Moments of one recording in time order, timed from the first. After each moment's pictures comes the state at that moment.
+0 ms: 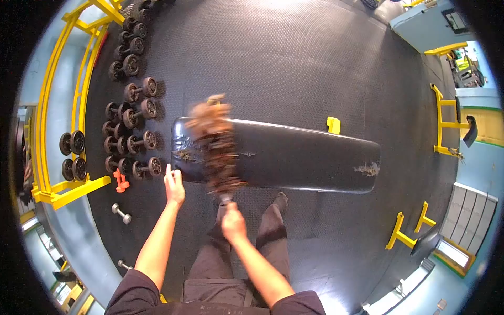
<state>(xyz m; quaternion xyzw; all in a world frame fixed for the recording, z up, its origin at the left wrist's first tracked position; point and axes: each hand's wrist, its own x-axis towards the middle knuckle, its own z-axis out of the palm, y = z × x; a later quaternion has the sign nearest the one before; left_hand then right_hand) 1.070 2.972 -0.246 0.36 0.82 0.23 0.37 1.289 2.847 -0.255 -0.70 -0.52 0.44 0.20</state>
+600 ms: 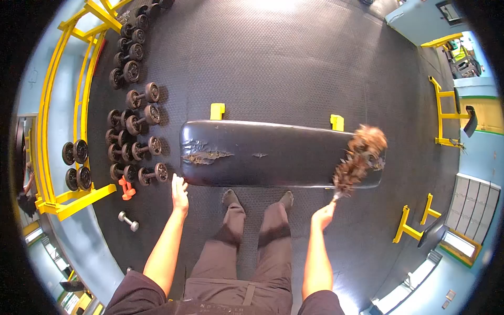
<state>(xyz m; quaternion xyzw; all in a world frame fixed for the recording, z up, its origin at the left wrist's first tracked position) 1.032 2.950 -0.270 0.20 0.76 0.34 0.52 1.537 2.857 -0.285 -0.93 -0.28 0.06 0.22</state>
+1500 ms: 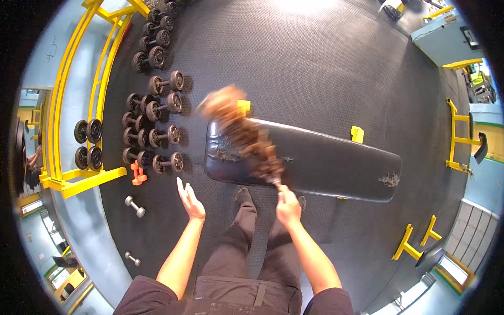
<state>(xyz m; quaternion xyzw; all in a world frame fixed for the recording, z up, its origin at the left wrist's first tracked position) 1.046 2.927 -0.214 0.27 0.78 0.48 0.30 1.348 2.947 -0.219 -0.72 -0.57 0.38 0.12</state>
